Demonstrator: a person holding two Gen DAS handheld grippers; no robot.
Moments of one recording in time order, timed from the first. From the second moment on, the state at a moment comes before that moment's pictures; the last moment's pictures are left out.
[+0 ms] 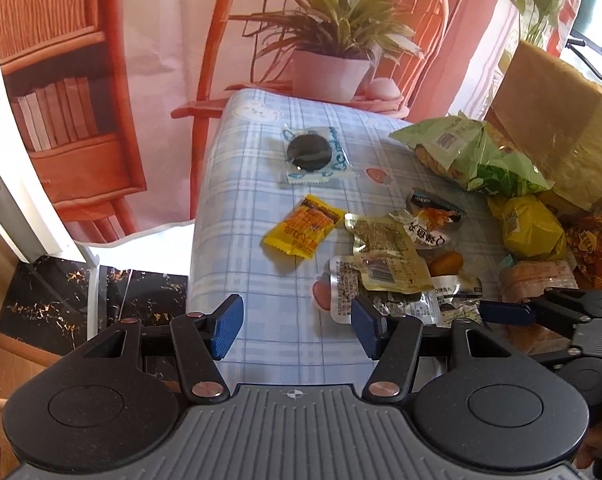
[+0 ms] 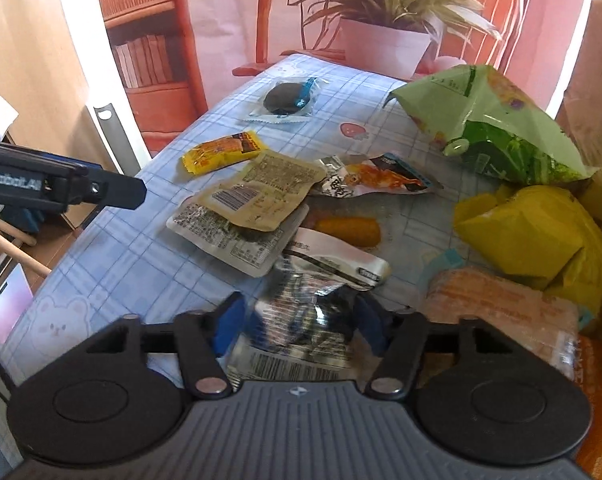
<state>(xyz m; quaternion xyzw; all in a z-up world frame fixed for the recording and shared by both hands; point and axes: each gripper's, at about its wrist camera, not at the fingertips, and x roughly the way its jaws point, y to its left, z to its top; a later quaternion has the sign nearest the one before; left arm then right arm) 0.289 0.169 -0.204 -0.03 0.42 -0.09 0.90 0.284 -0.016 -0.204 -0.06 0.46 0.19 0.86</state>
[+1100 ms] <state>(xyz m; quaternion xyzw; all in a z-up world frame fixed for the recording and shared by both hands) 0.362 0.095 -0.223 0.03 0.46 -0.10 0.88 0.254 -0.062 -0.202 0.01 0.44 0.26 0.86</state>
